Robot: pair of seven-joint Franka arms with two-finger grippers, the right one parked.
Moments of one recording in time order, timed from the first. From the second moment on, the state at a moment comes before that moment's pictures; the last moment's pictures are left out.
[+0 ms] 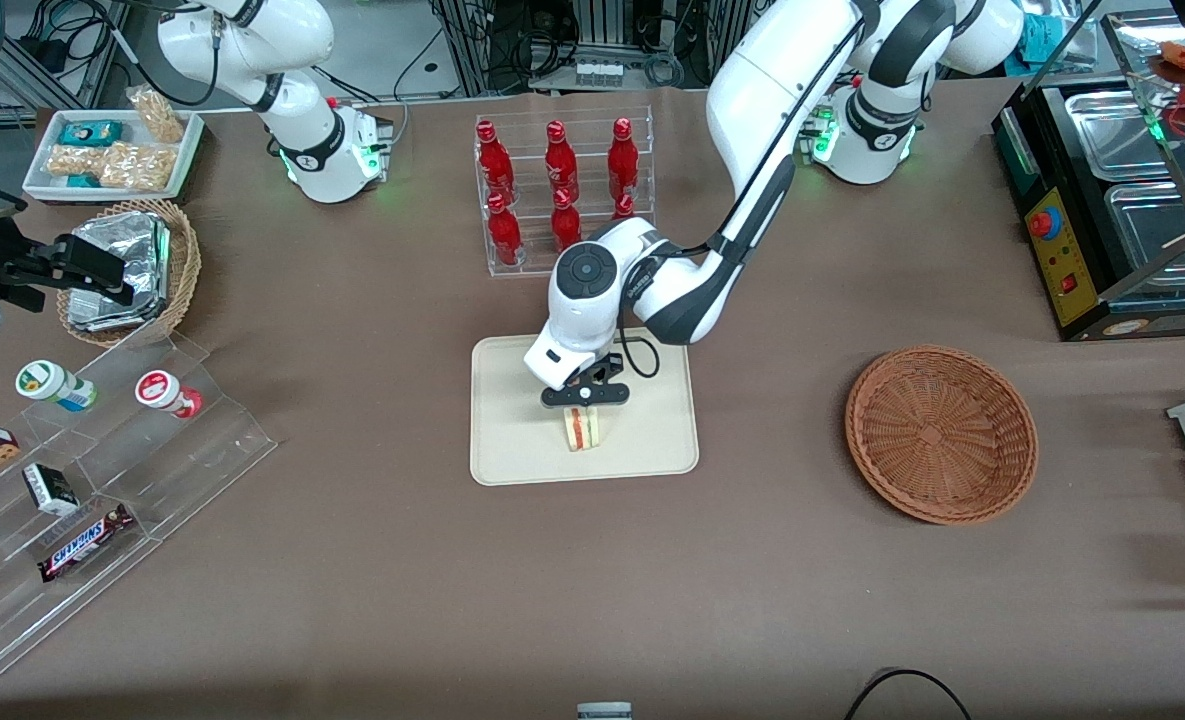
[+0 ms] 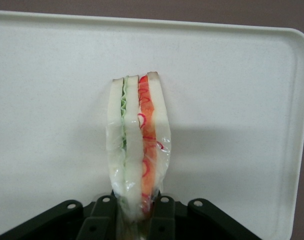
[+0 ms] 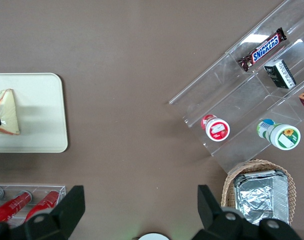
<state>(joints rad) -0.79 0.77 -0.06 -1.47 -0.01 2.32 -0.91</state>
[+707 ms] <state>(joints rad) -0.77 0.59 0.04 -1.44 -0.02 2.04 -0.91</state>
